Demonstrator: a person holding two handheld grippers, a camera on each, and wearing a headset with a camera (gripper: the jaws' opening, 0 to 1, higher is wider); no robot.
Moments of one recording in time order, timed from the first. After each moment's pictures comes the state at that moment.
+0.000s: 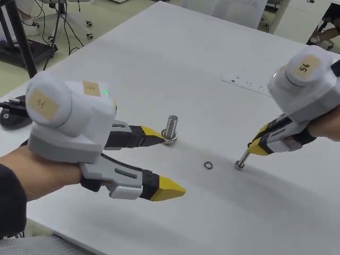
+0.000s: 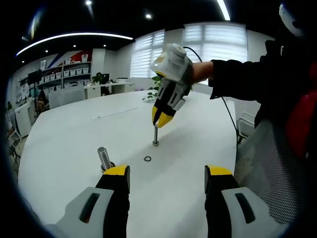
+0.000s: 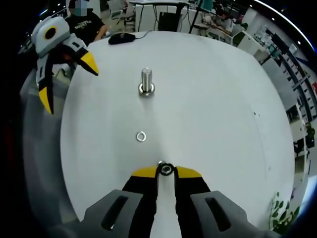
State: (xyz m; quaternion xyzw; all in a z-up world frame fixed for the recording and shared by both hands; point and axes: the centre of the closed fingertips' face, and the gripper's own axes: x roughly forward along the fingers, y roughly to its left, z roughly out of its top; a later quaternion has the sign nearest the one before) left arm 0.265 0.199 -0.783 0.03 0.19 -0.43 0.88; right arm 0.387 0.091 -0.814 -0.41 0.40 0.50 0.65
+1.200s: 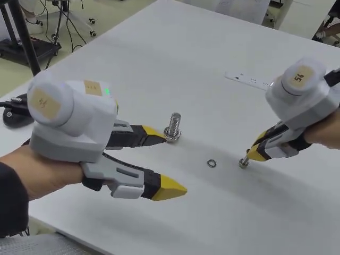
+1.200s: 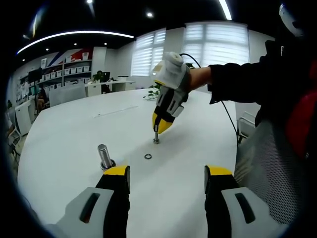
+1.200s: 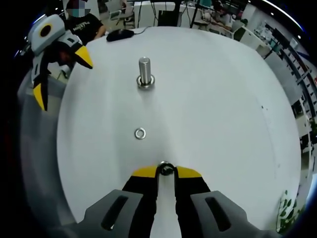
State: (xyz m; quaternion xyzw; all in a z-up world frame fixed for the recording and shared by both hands) left arm 0.268 0.199 -0.788 0.03 0.20 -0.42 0.88; right arm 0.389 0.088 -0.845 -0.39 0.42 0.50 0.65
